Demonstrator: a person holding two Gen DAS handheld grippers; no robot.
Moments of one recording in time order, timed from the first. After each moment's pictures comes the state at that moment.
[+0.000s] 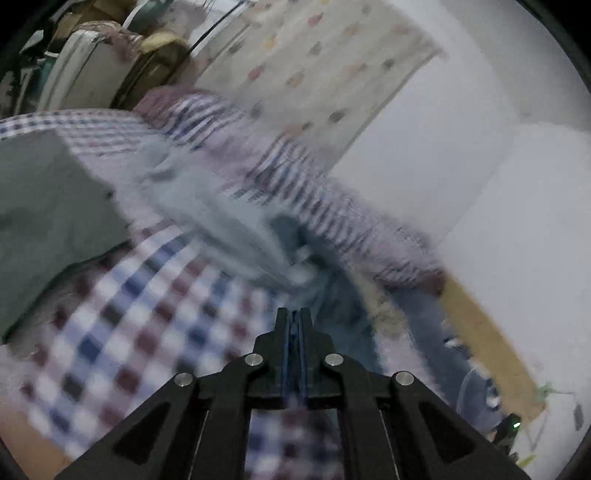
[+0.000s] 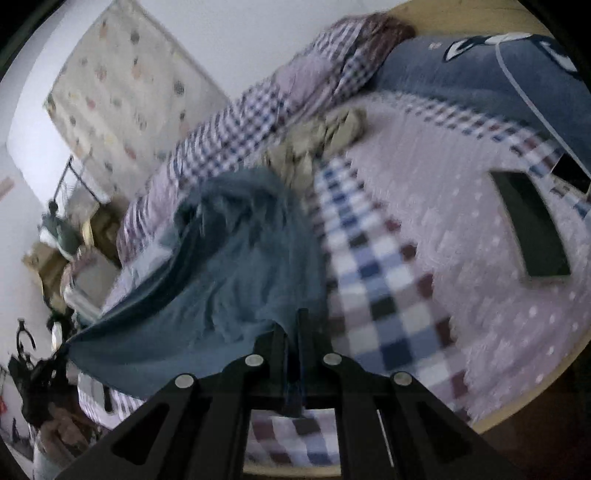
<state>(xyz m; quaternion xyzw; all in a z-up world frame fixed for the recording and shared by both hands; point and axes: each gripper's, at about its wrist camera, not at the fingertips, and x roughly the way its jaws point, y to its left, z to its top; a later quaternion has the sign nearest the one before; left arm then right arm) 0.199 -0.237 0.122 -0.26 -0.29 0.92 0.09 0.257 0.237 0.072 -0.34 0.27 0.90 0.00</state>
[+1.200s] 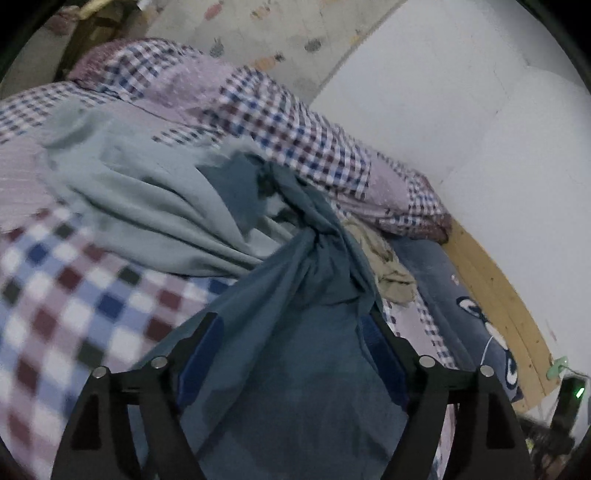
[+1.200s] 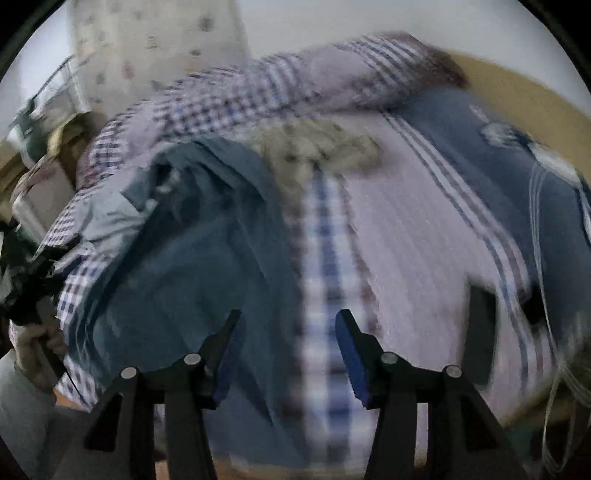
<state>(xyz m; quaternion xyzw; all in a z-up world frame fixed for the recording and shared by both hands) 0.020 -0.132 0.081 -0.34 -0.25 0.89 0.19 0.161 0.209 0.155 -0.41 0.05 0.91 0.02</state>
